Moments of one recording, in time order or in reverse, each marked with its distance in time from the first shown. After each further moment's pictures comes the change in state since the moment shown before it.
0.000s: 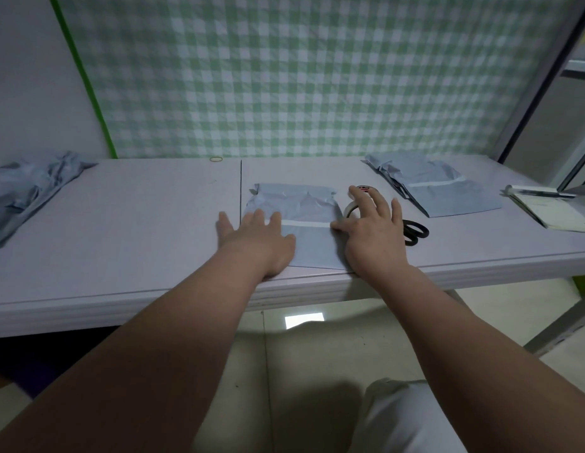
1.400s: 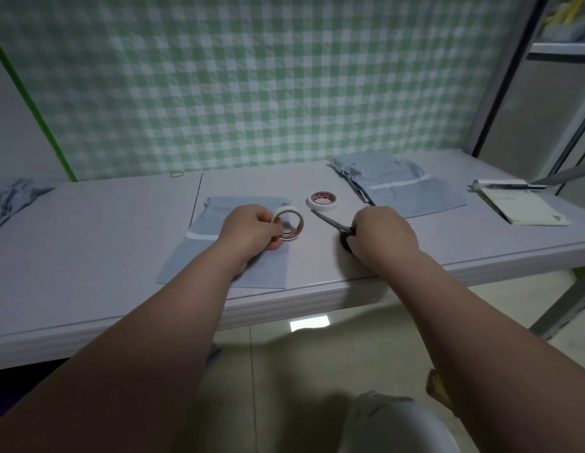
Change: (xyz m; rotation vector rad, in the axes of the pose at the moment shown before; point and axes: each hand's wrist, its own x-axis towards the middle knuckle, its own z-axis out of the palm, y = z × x) left_hand 0.030 0.068 -0.018 -1.249 0.219 -0.044; right_hand 0.012 0.073 -0.035 0.056 -0.202 0.317
